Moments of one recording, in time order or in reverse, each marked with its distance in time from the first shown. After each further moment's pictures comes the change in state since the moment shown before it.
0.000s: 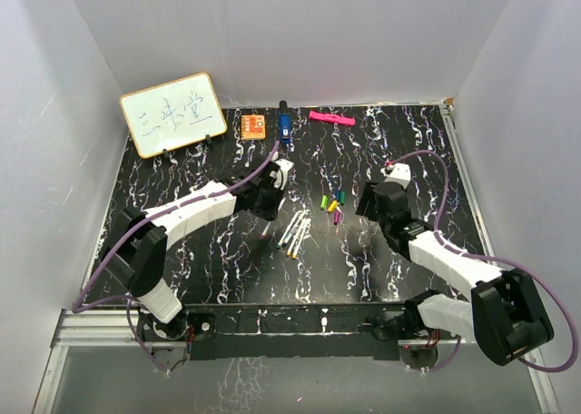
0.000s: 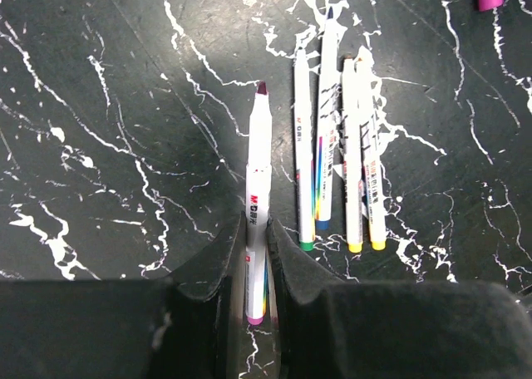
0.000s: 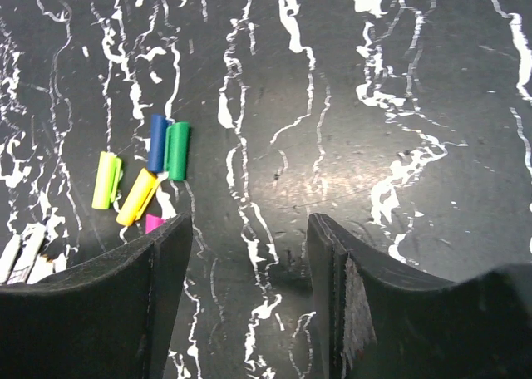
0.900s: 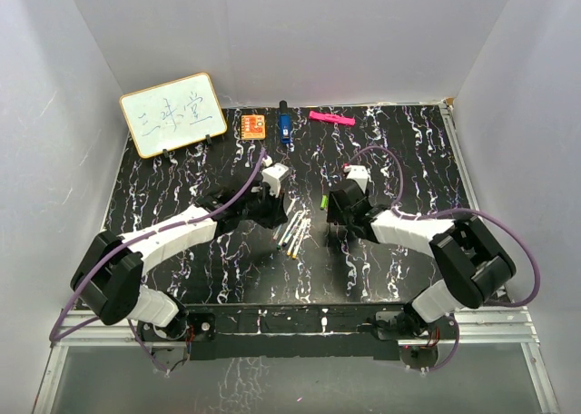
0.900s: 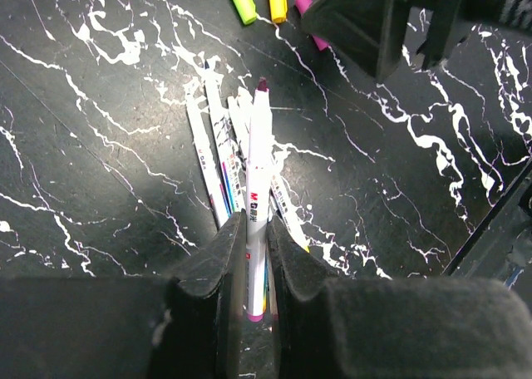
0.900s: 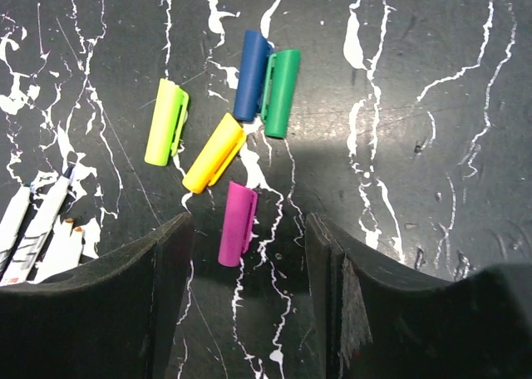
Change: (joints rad) left arm -0.001 -0.220 -0.294 0.411 0.217 -0.017; right arm 0.232 0.361 0.200 -0.089 0.045 0.083
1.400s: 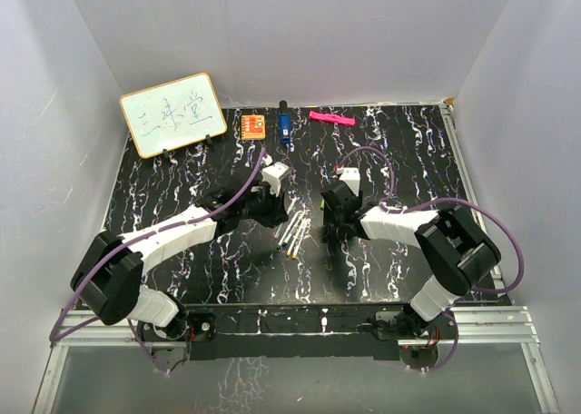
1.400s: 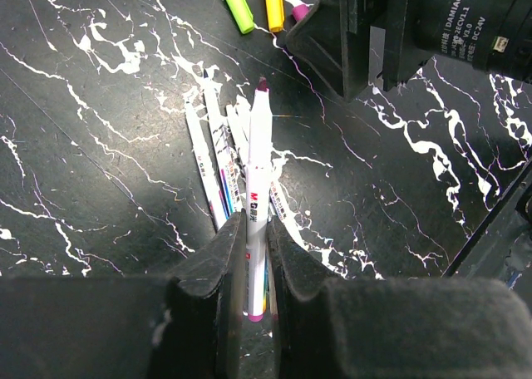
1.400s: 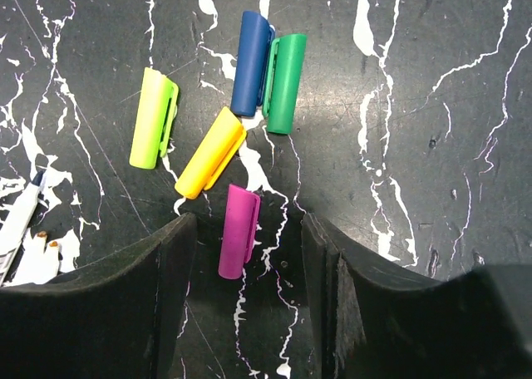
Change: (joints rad) left arm 0.000 0.000 -0.001 0.024 0.004 -0.001; right arm 0.043 0.116 0.070 -0.051 0.066 0.019
